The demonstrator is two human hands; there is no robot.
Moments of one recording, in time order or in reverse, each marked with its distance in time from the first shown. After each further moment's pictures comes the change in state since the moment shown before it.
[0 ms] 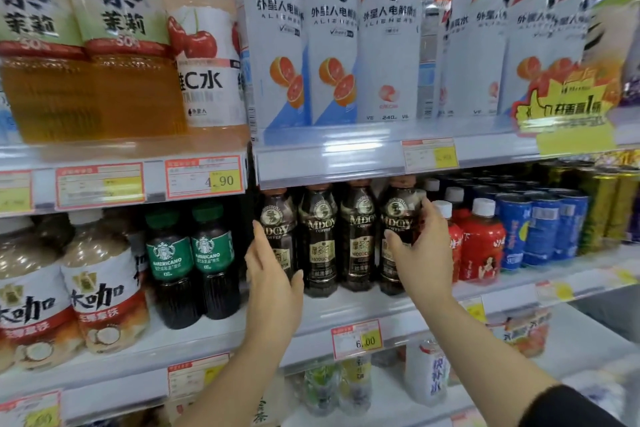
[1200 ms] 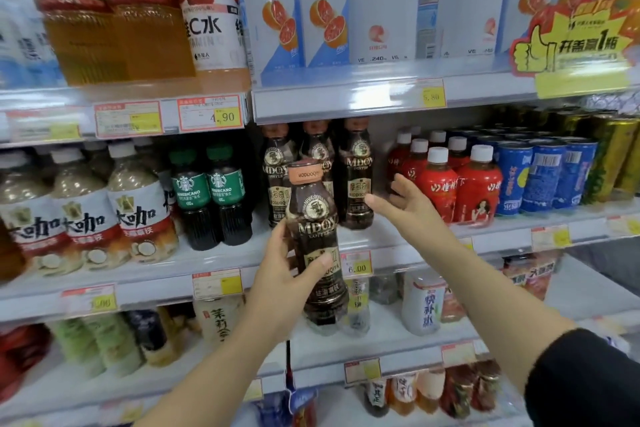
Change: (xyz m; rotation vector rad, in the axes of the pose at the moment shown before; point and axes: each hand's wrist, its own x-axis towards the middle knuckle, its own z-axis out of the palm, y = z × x) left_hand -0.098 0.031 -0.027 -0.471 -0.247 -0.127; right_hand -0.027 0.003 -0.042 0.382 -0.626 0.168
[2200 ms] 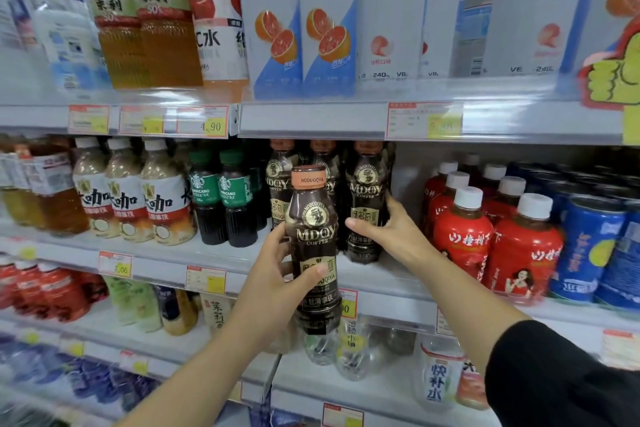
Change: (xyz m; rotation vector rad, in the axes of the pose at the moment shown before) left_hand 0.029 0.012 0.060 0.102 0.306 -0.082; right_hand 0.114 0.053 0.000 0.017 -0.380 -0.121
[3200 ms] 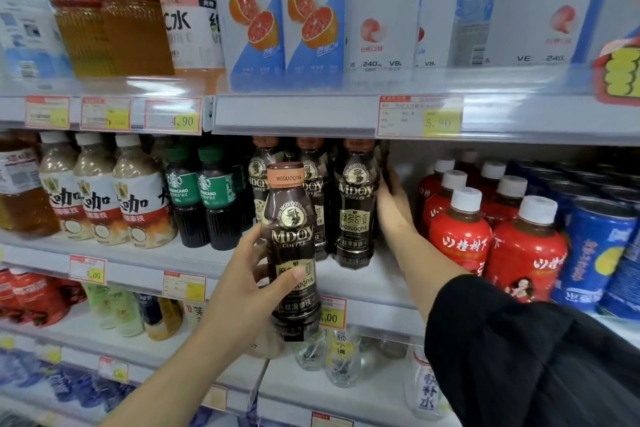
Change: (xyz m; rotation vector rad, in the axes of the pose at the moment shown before) left_hand 0.010 -0.005 -0.007 0.065 0.036 -0.011; right_hand 0.049 -0.003 -0.003 0.198 0.295 0.081
